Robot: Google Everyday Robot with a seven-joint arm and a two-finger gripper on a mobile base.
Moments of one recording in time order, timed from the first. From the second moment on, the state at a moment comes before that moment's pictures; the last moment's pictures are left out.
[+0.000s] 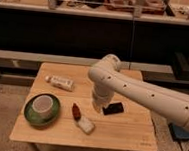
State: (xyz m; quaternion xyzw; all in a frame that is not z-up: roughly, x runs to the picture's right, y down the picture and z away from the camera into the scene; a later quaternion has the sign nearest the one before) arm 0.061 0.127 0.688 -0.16 -0.30 -0.86 0.39
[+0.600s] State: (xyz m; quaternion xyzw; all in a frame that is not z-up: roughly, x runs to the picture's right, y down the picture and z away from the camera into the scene) arm 0.036 0.143 0.704 -0.14 -0.31 -0.87 0.35
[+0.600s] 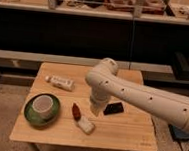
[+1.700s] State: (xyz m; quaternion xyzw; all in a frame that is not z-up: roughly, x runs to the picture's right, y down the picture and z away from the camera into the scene) arm 0.004 0.113 0.708 -0.12 -0.30 -0.90 0.28
